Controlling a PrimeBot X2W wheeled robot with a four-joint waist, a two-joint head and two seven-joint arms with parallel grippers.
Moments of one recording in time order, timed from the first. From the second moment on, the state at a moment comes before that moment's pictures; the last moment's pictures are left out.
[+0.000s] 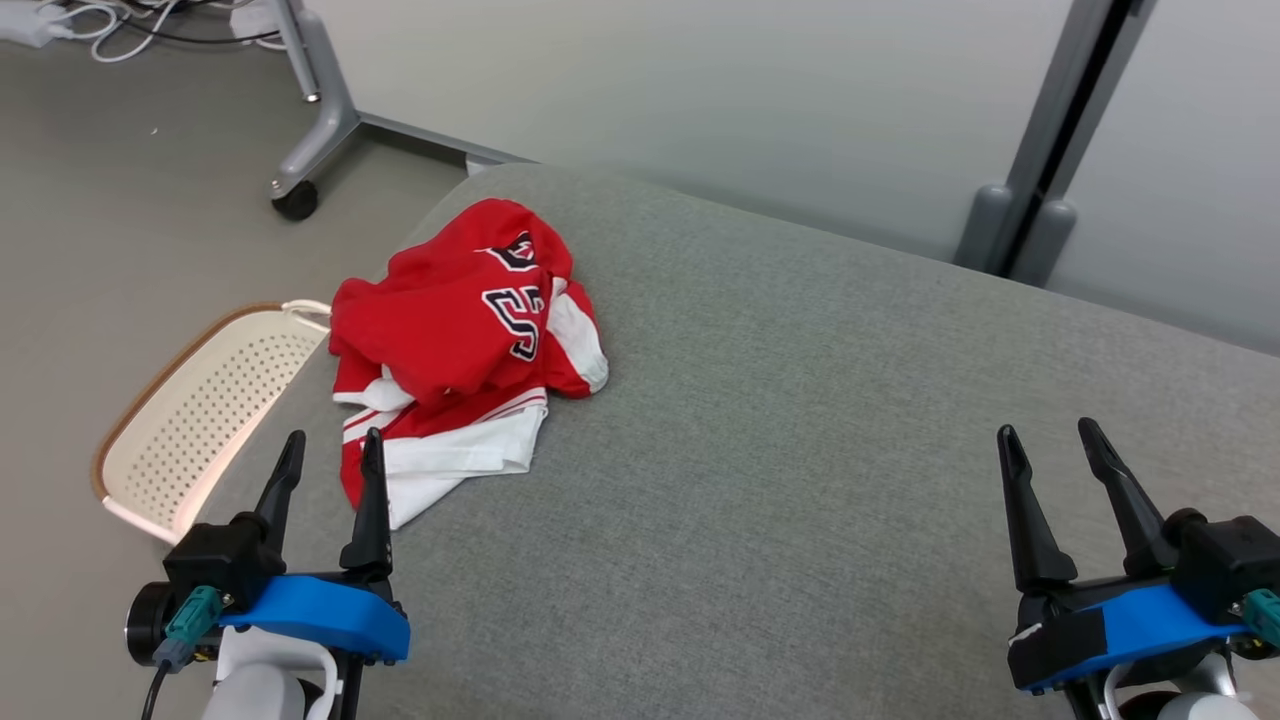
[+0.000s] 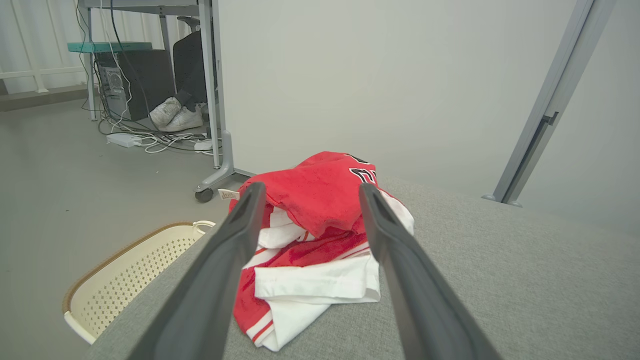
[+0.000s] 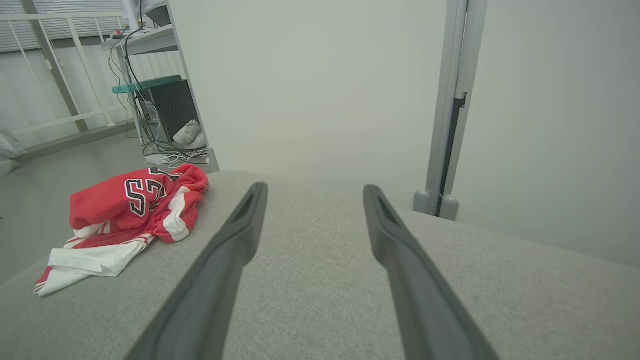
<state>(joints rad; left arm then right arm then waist) -0.18 0.14 -0.10 0.40 -0.29 -0.12 -0.26 -0.02 -0.05 -0.05 -0.05 0.14 0.13 -0.05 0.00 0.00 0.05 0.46</state>
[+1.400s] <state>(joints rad) -0.72 0.24 -0.32 1.00 -0.61 -0.13 -0.22 -0.20 -0.10 -0.05 -0.18 0.04 0.13 0.09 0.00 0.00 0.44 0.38</state>
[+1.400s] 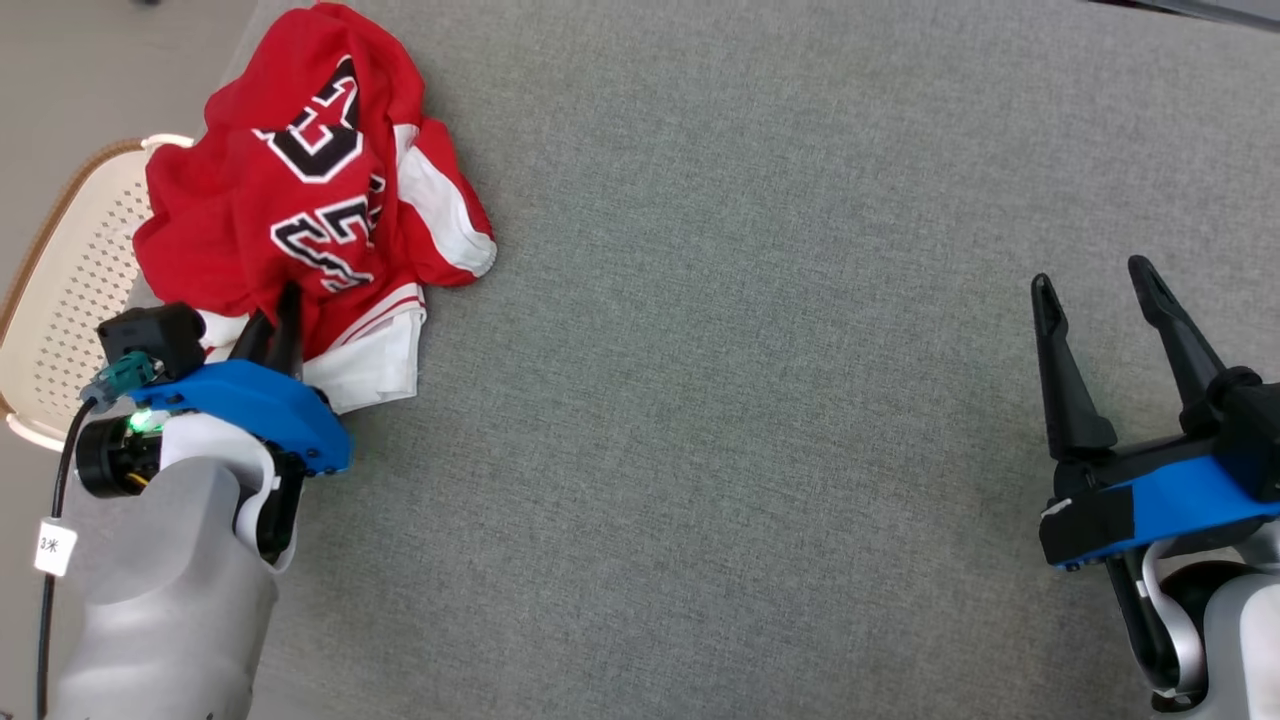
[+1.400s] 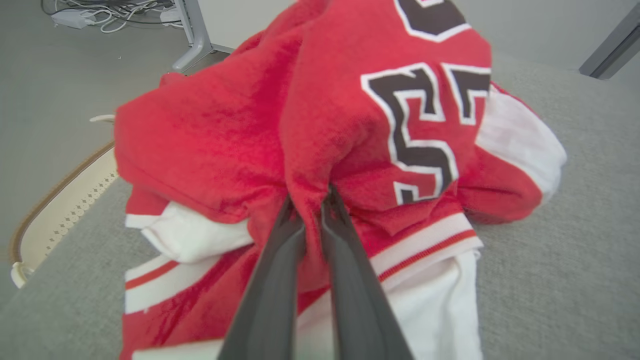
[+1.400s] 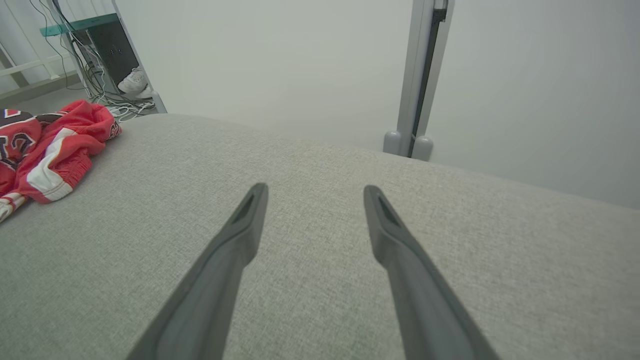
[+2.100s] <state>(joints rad) -0.47 0.35 -0.19 0.59 -0.52 -0.05 -0.26 -0.08 -0.06 -0.07 -0.13 0.08 0.13 0.00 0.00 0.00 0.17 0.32</state>
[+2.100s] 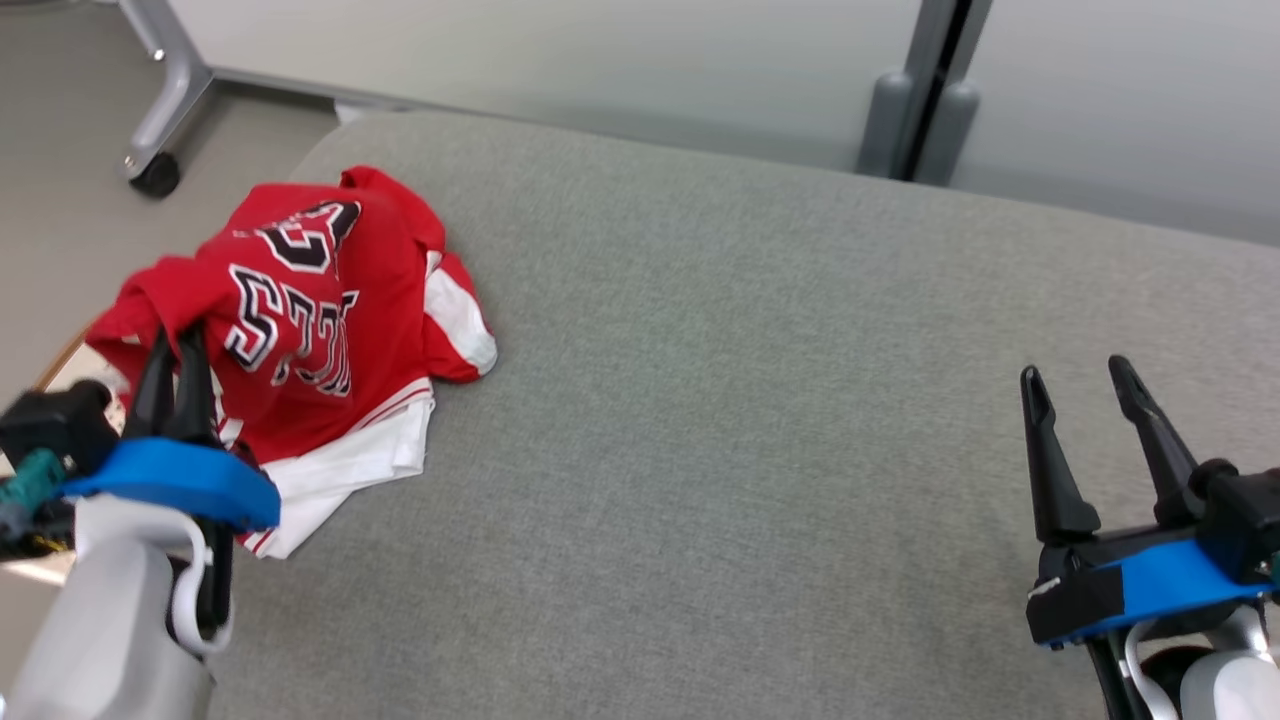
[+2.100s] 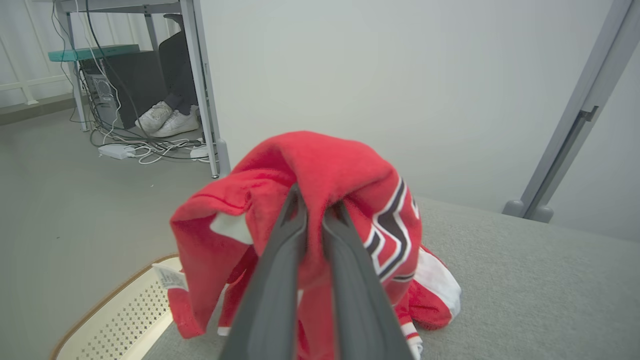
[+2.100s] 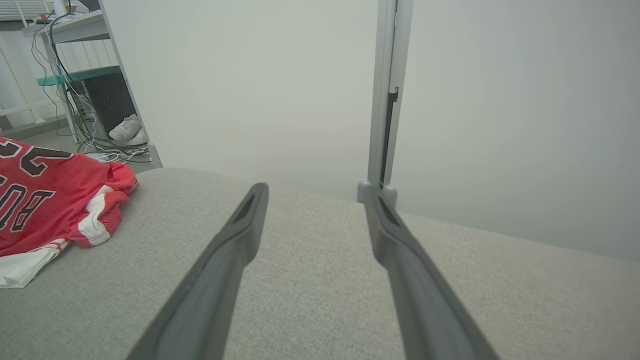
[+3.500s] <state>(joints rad) -0.57 0.09 -0.79 0.42 -0.43 -0.13 -0.16 -0.11 -0.05 -0.05 0.00 0.19 0.13 -0.14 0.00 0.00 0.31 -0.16</state>
